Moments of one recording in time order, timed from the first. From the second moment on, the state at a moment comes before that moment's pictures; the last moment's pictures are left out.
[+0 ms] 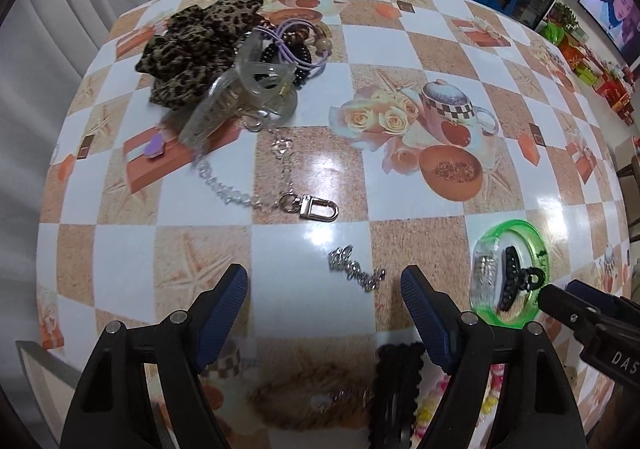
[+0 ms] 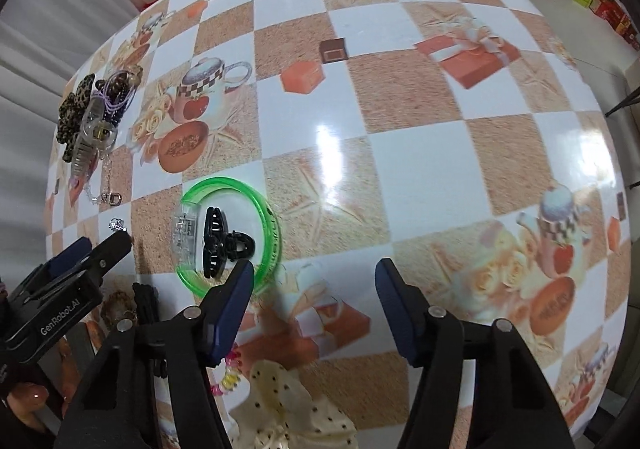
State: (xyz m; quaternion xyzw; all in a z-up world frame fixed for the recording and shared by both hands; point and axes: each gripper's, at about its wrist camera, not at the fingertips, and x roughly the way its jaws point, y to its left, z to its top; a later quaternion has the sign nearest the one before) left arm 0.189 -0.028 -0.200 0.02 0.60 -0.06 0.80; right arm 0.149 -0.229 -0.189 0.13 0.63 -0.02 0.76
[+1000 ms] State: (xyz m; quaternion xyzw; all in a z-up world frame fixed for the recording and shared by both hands) left arm 0.154 -0.007 -0.146 -0.03 0.56 -0.10 0.82; right arm 0.143 -0.230 -0.147 0.14 0.58 0.03 0.80
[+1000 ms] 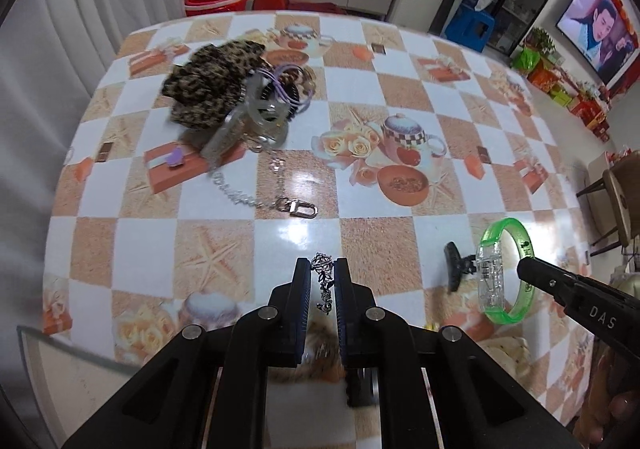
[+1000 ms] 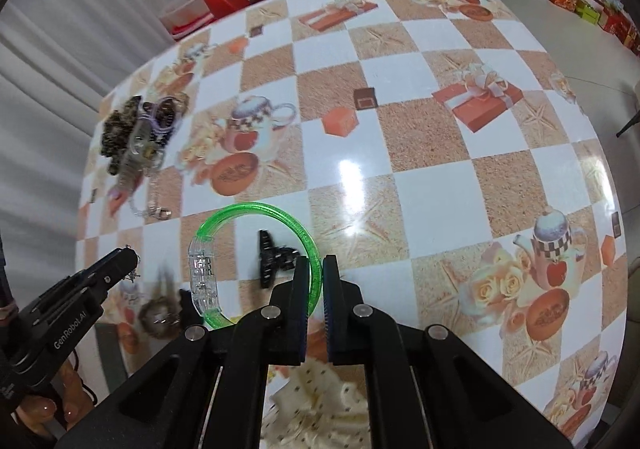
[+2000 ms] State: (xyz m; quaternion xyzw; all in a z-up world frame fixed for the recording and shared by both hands) left arm 0.001 0.225 -0.156 -0.10 0.58 0.13 0.80; right arm 0.093 0.054 -0.136 0.02 0.63 0.26 0.73
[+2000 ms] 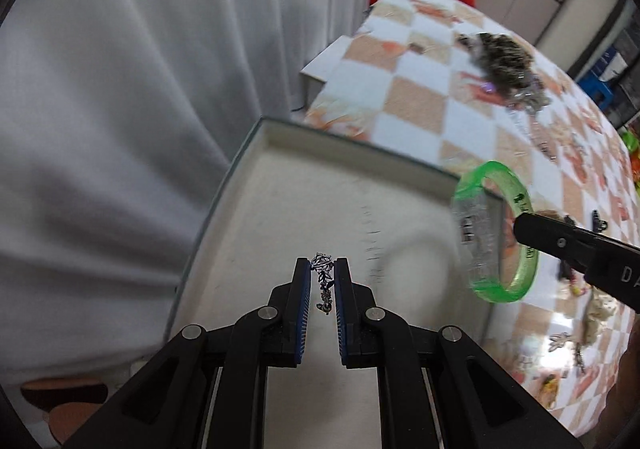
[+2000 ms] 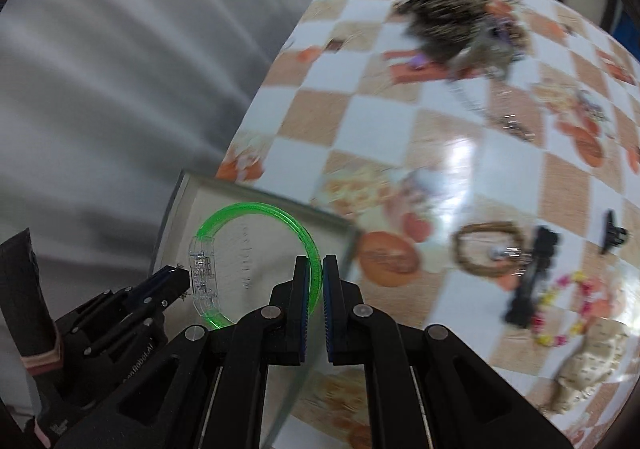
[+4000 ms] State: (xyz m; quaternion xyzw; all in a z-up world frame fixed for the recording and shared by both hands) left arm 0.007 0.183 -0.158 0.00 0.59 0.12 0.80; right arm 0.079 -0.047 -0.118 0.13 0.62 0.19 0.75
